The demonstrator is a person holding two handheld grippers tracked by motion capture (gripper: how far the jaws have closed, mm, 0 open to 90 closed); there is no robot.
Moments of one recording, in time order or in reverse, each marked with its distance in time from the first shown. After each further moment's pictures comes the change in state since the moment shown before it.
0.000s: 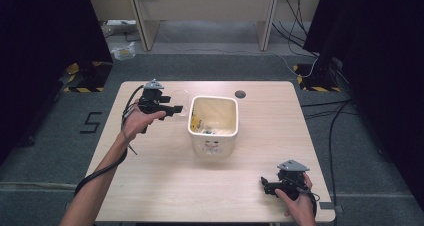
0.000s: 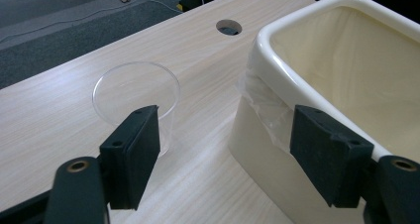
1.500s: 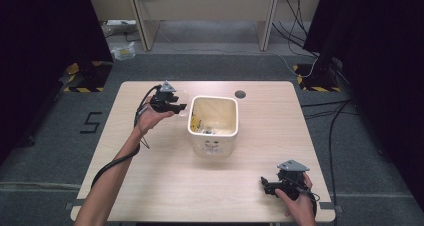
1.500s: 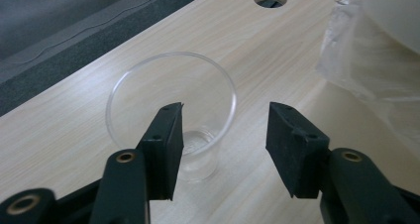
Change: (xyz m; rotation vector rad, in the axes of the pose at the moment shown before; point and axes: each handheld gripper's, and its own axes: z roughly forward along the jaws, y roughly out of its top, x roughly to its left) left arm 0.022 -0.009 0.060 0.040 0.114 0.125; right arm 0.000 0.000 0.000 0.000 0.000 0.000
